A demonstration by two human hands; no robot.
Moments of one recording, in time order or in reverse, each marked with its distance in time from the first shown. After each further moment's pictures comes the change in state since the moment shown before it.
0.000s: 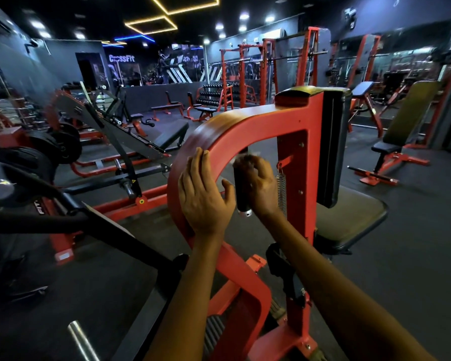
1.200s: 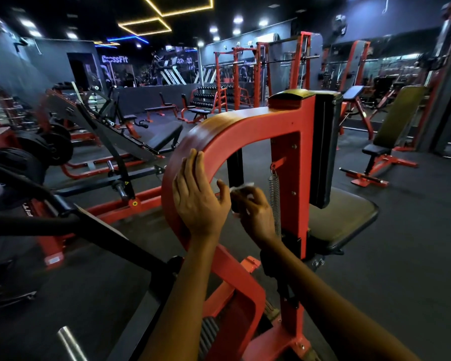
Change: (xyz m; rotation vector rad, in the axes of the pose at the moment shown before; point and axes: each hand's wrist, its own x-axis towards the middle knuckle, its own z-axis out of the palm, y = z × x) left_hand -0.001 0.000 0.004 -0.028 0.033 -0.013; right_hand -0.064 0.005 -0.001 0.043 -0.155 0.081
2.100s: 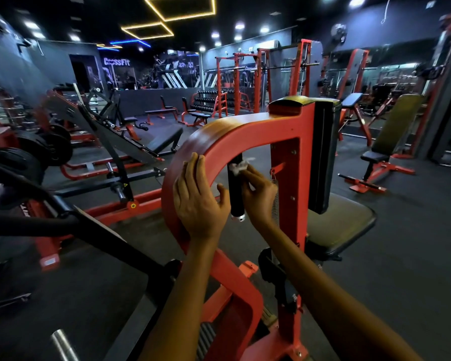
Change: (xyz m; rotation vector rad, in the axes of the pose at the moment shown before) left_hand -0.001 0.000 0.000 -0.026 -0.017 -0.012; right_hand 0.058 -0.019 -0.009 0.250 0.208 0.350
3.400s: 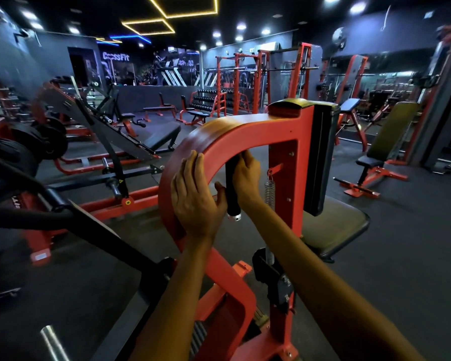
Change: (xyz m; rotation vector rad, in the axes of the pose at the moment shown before) left_hand 0.000 0.001 -0.003 -0.011 0.011 -0.001; right_hand 0.033 -0.023 0.029 0.373 -0.114 0.486
